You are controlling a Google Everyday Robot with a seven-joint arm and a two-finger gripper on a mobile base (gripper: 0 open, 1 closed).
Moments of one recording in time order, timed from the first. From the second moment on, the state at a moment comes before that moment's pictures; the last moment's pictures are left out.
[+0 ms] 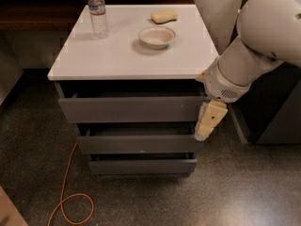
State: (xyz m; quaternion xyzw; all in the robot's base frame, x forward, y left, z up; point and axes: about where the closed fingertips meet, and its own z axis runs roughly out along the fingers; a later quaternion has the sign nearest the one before) arm 0.499 -0.148 0.850 -0.64 0.75 0.03 0.19
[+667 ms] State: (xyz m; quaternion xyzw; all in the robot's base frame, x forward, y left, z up) arm 0.501 -0.106 0.768 -0.71 0.67 0.00 0.20
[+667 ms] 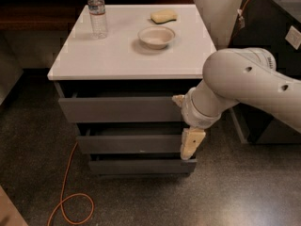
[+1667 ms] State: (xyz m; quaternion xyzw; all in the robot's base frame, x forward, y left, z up) arm 0.499 -0.082 0.707 -0.76 0.61 -0.03 0.19
